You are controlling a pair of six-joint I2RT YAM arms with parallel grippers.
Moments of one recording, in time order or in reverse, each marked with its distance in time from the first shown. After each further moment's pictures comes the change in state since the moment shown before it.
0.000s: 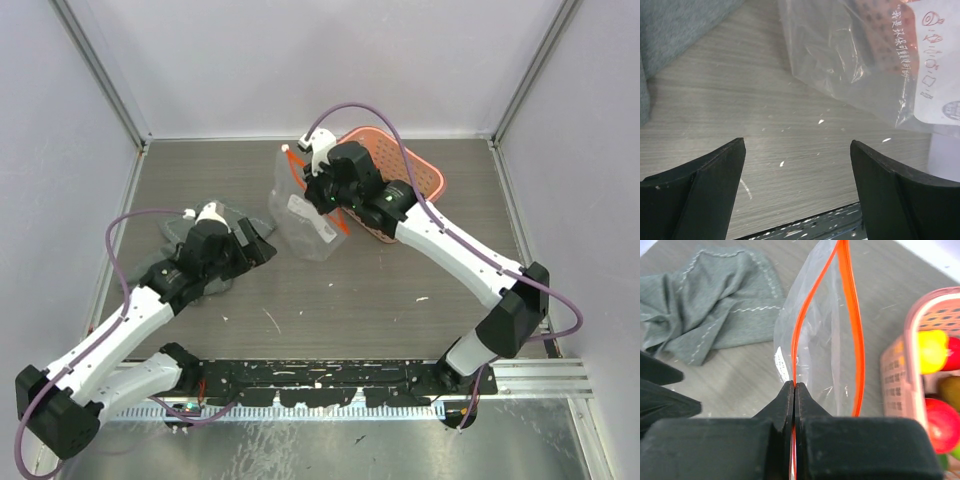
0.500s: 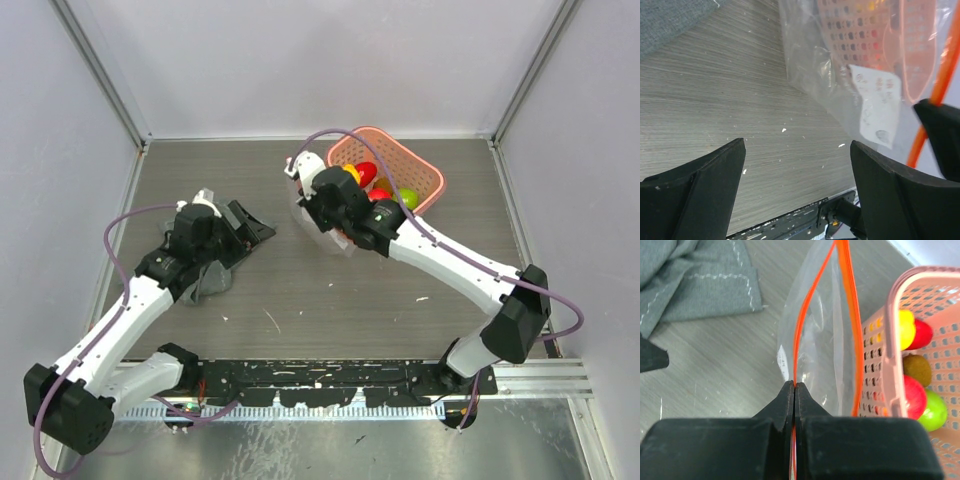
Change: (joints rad) left arm 0.158 0.060 0.060 0.079 0.205 -0.092; right arm 0.093 -0.039 -0.068 -0.018 0.269 -0.148
